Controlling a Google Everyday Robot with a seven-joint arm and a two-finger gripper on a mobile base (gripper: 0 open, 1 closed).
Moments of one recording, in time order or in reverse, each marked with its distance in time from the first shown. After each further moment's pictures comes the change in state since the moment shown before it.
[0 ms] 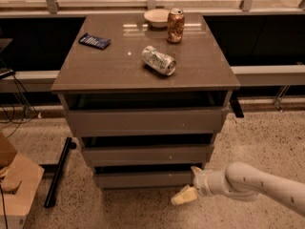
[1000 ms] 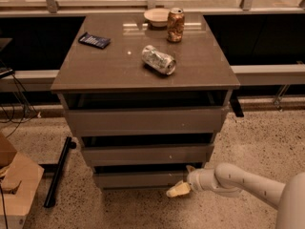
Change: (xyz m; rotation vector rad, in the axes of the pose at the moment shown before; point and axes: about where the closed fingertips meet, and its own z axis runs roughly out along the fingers) arm 0.038 -0.068 0.081 0.034 -0.034 0.065
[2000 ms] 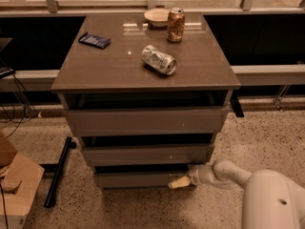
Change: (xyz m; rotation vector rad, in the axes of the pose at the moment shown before) arm 0.032 -0.076 0.057 -0.013 0.002 0.121
